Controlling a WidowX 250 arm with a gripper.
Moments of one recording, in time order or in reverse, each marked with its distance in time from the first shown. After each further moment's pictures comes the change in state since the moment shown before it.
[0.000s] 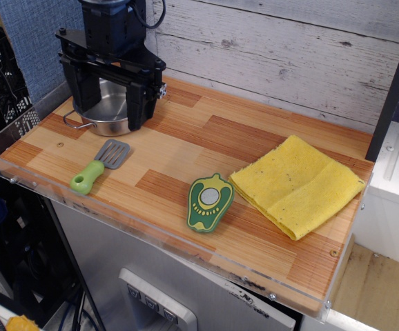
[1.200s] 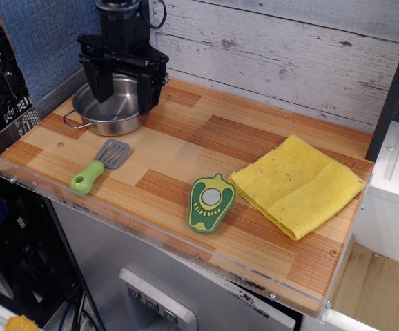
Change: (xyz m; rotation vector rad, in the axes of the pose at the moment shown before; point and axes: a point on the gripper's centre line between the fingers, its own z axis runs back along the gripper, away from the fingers) arm 0.064 0.034 -0.049 -0.033 0.033 0.051
